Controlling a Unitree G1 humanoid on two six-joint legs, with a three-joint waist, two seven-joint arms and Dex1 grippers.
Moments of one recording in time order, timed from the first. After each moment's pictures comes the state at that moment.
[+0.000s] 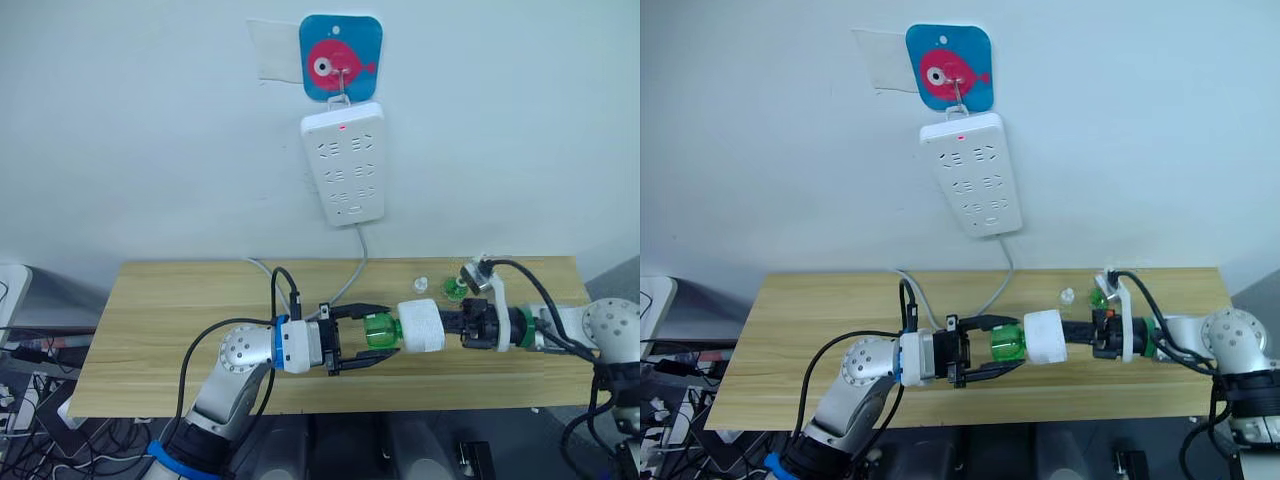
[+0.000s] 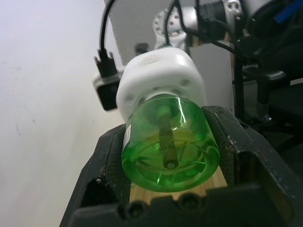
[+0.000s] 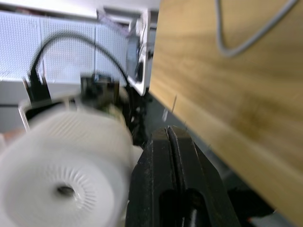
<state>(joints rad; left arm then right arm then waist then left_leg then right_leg) -0.15 0.33 -0.31 -0.15 -0.35 -0.18 -1.08 -0.33 -0.75 -0.03 0.02 1.48 1.39 0.54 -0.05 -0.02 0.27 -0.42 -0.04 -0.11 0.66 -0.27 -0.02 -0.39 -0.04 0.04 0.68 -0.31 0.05</state>
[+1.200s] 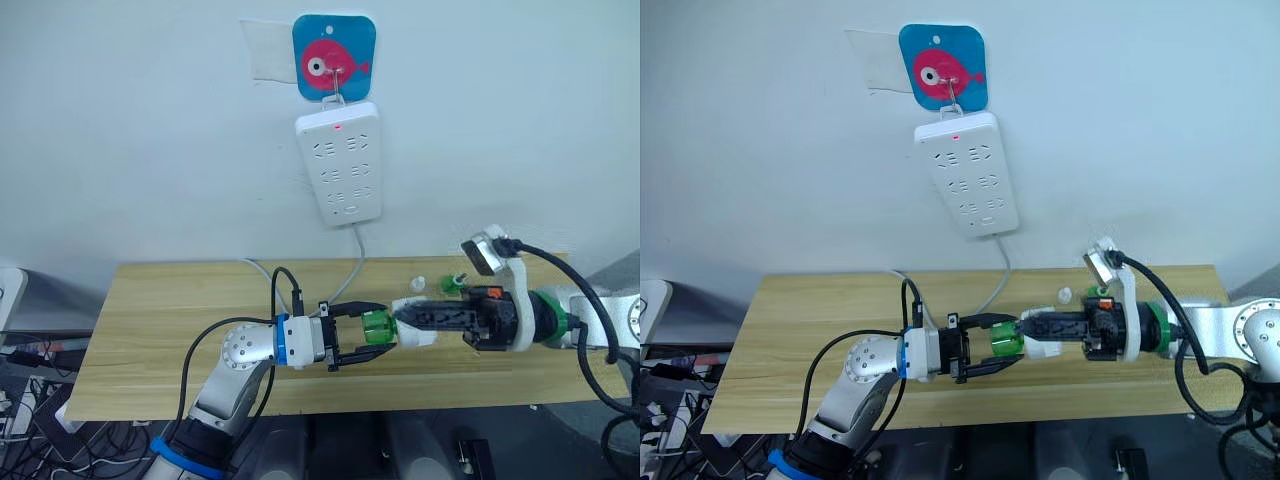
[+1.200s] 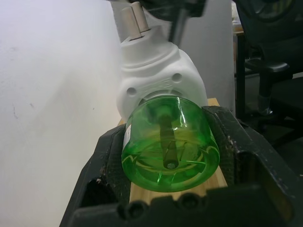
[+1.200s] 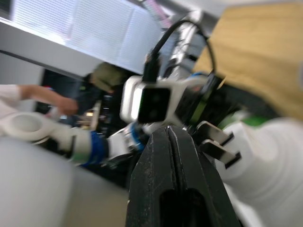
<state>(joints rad) -0.16 0.33 -0.31 -0.09 -0.33 -0.19 -1.07 -0.43 -0.96 0.05 -0.31 1.94 1.14 0.25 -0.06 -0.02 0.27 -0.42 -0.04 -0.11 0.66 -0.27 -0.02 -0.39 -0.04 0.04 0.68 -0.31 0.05</state>
